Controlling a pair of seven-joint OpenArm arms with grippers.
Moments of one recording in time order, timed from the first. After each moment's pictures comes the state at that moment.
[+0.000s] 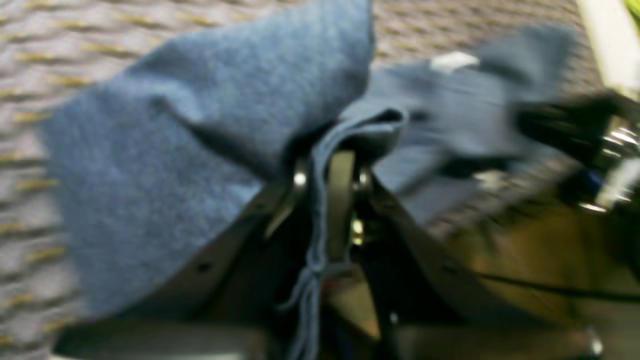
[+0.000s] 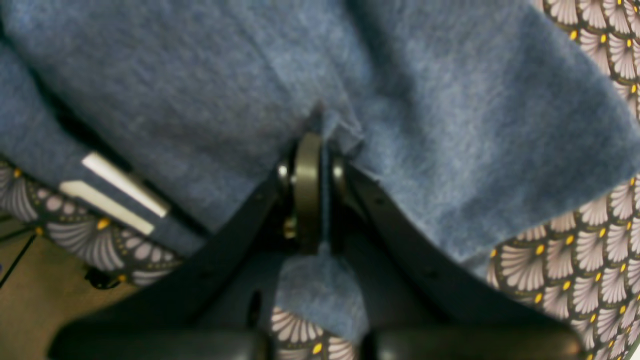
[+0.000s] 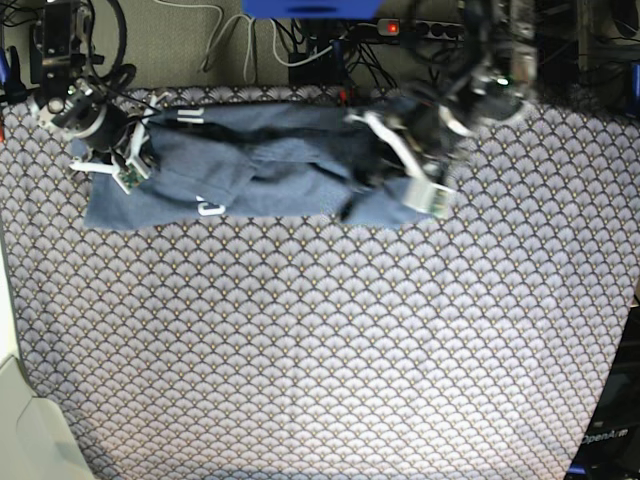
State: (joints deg) left arm 20.5 -5.1 4.8 115.3 -30.0 -15.2 50.6; right arm -21.6 18.8 11.9 99.8 1.1 40.1 -34.4
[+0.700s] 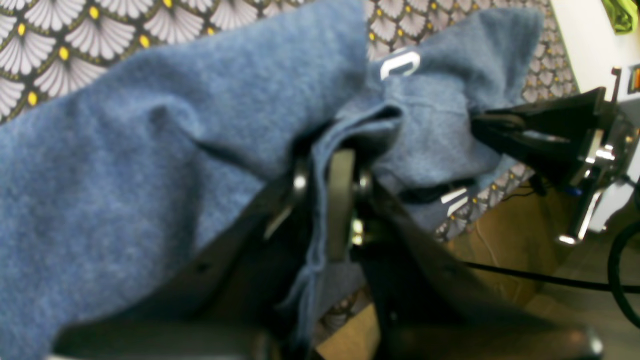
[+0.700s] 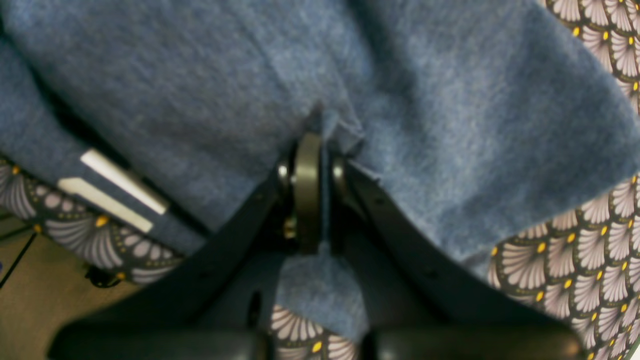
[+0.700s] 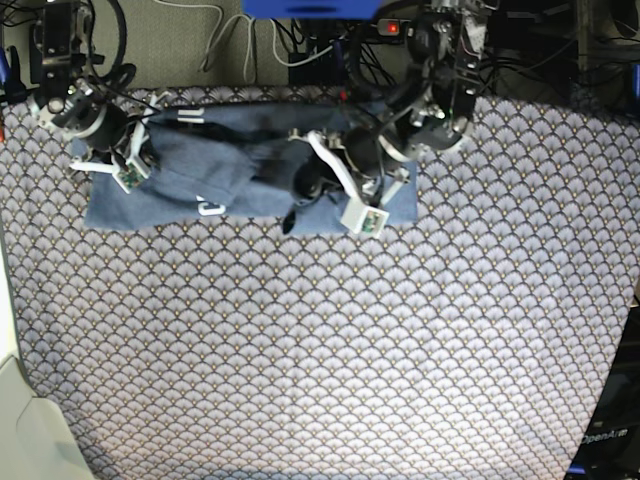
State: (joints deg) left arm 12.0 0.5 12.2 103.5 -26.6 -14.7 50.2; right arm -21.6 18.8 11.9 99.8 1.1 40.1 -34.7
